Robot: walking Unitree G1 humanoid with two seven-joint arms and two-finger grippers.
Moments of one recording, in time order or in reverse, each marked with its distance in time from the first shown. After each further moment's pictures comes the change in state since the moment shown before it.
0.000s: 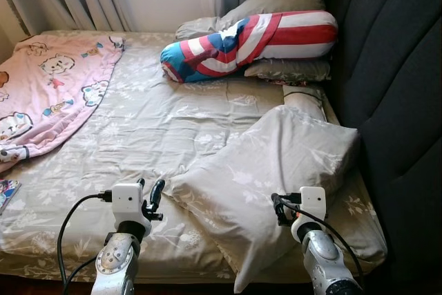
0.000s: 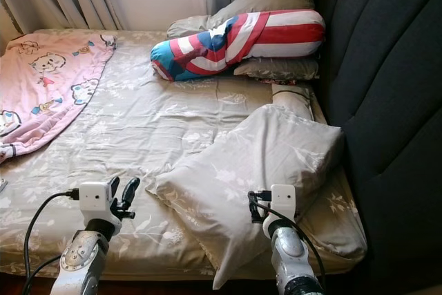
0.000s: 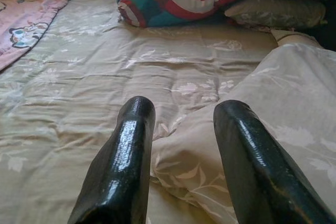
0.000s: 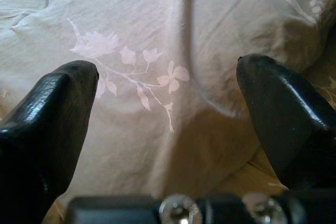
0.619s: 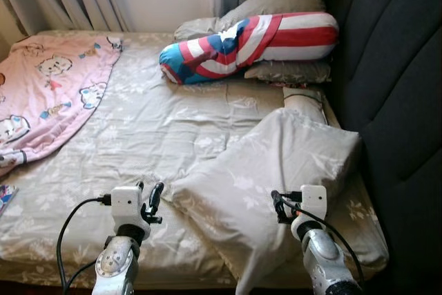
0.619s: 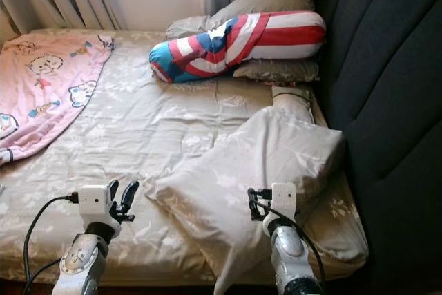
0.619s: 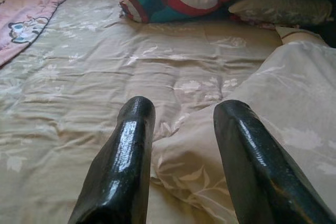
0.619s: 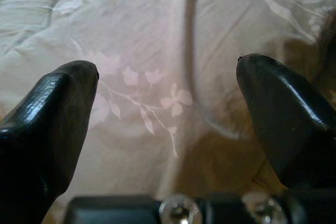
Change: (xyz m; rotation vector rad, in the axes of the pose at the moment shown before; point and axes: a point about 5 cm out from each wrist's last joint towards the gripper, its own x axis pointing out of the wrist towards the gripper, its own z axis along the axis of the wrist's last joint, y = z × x) left arm -0.004 0.001 -0.007 -0.007 0.016 0.013; right arm -0.002 -0.001 0.002 0.011 -0.034 -0.002
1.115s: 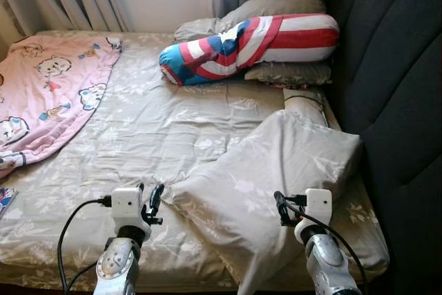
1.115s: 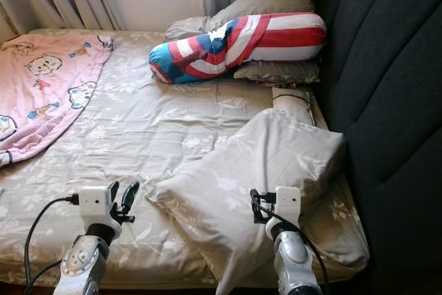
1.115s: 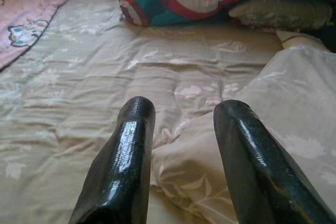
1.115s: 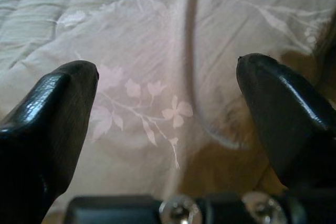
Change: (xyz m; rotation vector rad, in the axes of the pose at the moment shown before) left arm -0.001 0.000 -0.001 -0.004 -0.010 0.004; right arm -0.006 -0.003 -0.004 0.015 -0.028 0.008
